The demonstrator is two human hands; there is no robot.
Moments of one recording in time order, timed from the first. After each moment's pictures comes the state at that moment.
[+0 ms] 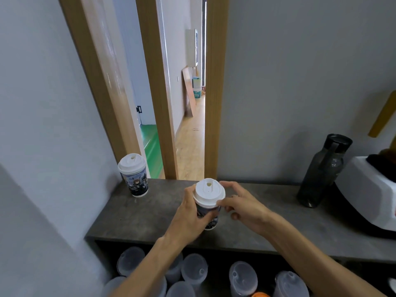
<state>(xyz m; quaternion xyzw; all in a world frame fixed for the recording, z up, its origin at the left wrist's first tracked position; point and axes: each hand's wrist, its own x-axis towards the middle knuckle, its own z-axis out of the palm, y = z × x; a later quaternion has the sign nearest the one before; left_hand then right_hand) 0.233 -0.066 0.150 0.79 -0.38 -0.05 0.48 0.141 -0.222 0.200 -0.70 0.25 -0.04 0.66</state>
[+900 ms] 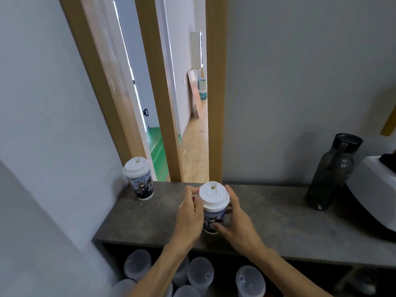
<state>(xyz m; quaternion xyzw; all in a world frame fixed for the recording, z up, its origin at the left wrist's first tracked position) 0.224 -0.070 0.173 0.80 -0.26 -0.05 0.54 0.137 -0.203 0.132 -0.87 0.15 -0.14 0.45</state>
